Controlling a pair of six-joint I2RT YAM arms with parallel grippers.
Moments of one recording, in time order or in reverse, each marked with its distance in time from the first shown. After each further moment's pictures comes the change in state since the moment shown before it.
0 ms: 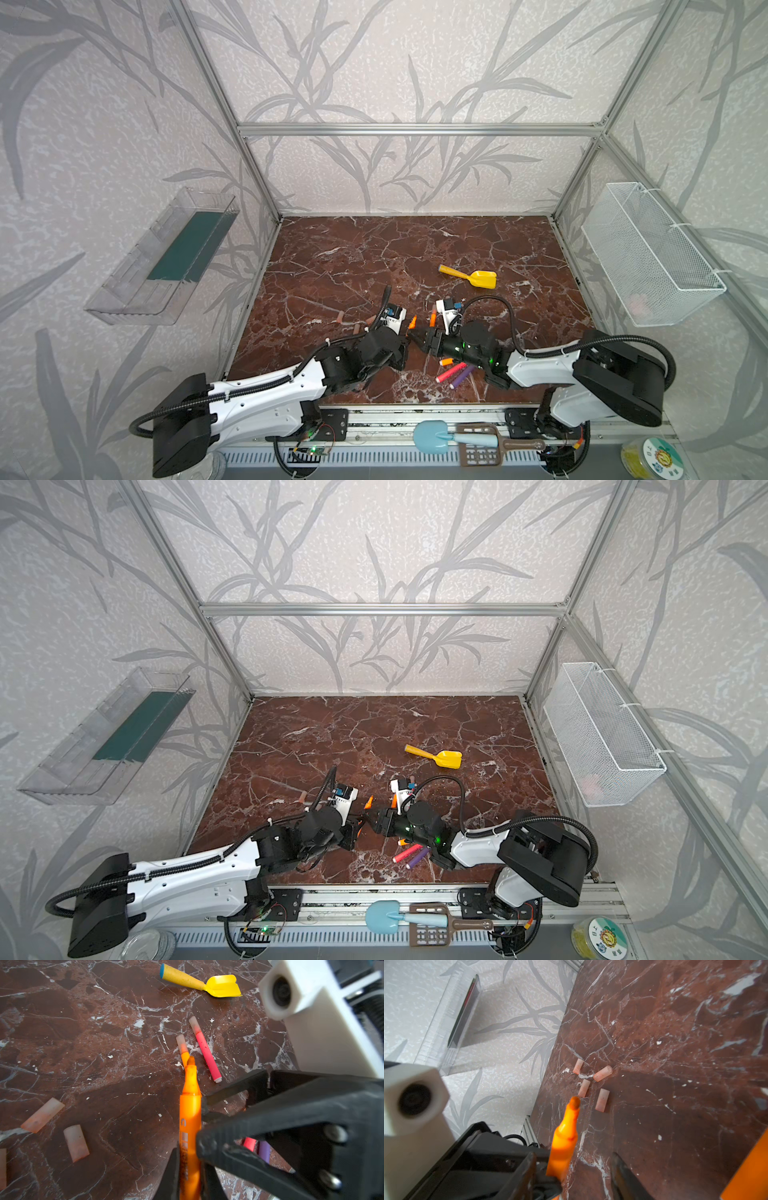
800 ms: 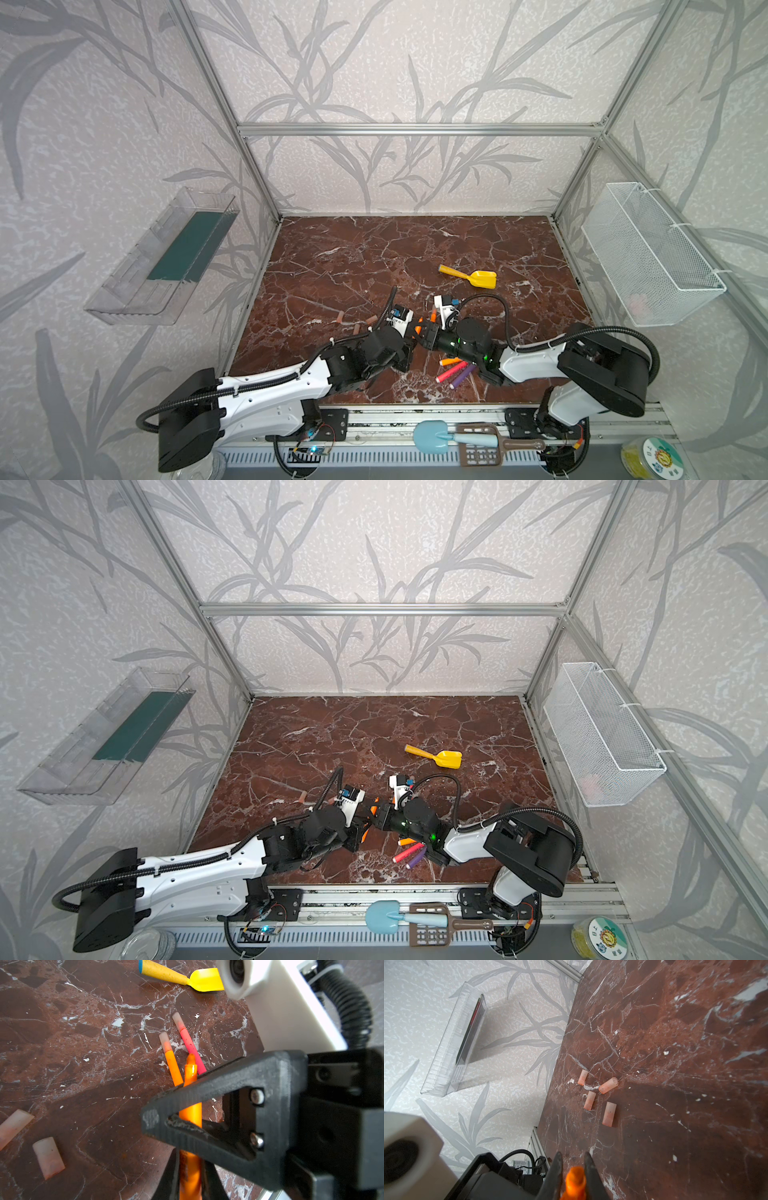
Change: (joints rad) left arm 0.000 0.048 0.001 0.062 0.045 0.024; right arm -0.003 0.064 0.034 0.082 0.012 0.061
